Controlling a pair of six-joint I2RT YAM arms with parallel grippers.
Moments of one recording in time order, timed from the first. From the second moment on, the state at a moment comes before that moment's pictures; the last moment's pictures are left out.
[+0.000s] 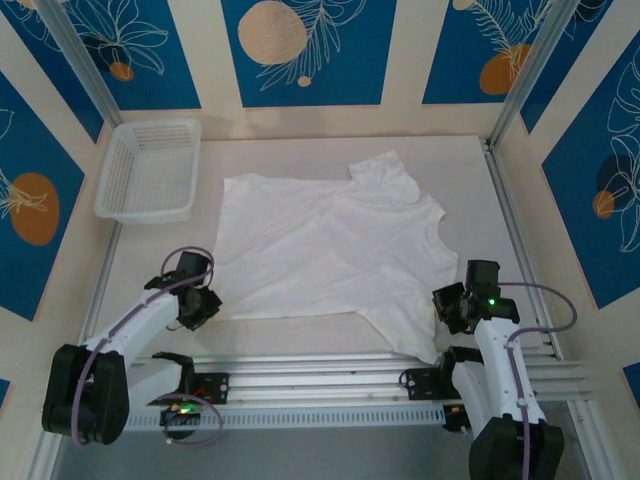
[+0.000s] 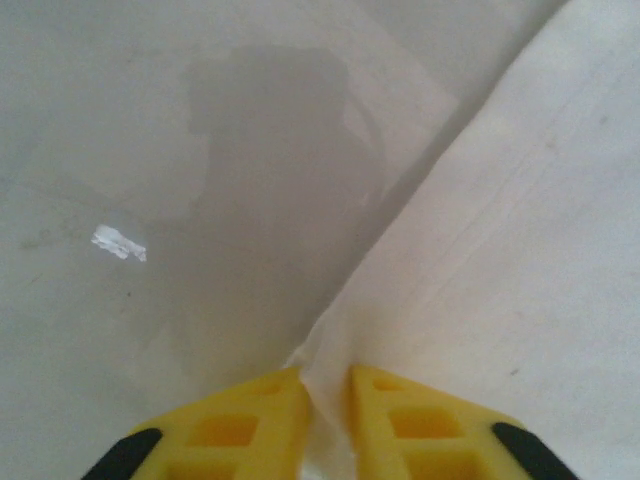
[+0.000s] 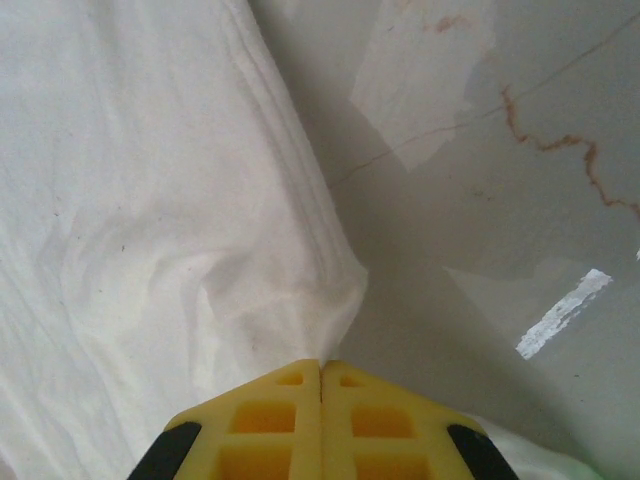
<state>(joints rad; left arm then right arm) -0.19 1.10 0.47 -0.71 0.00 -0.90 -0.17 0.72 0.42 -0.86 -0.24 1.09</state>
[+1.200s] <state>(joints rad) -0.16 1.27 0.91 -0.71 -0.11 -0.82 -0.17 0.99 0.78 -0.79 -0.22 1.01</state>
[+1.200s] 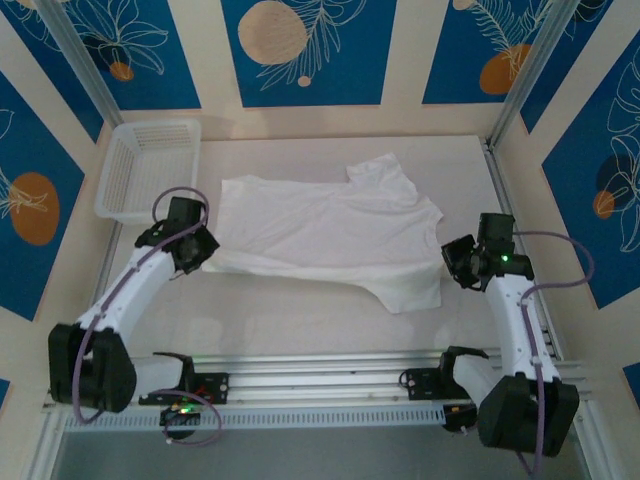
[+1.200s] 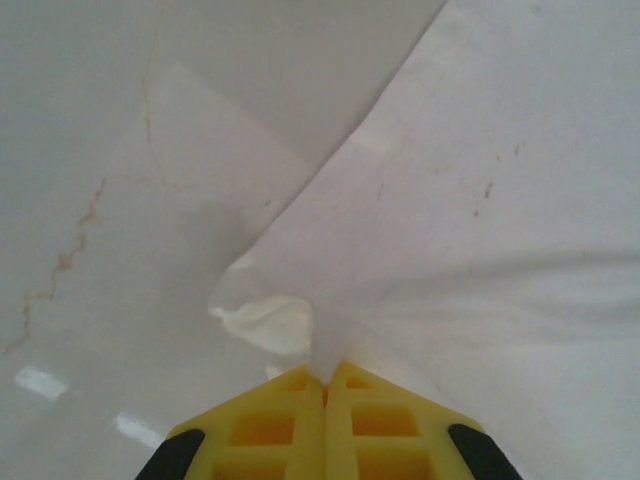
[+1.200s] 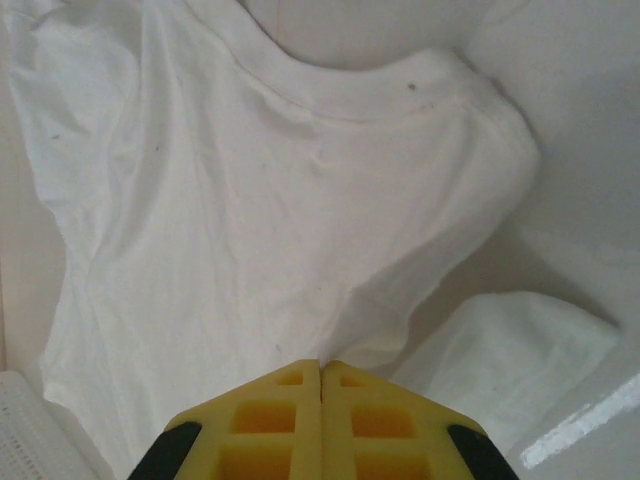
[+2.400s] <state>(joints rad) -0.11 1.49 0.92 -0.55 -0.15 -0.76 -0.27 1.54 1.03 -0.62 -0.27 0.76</state>
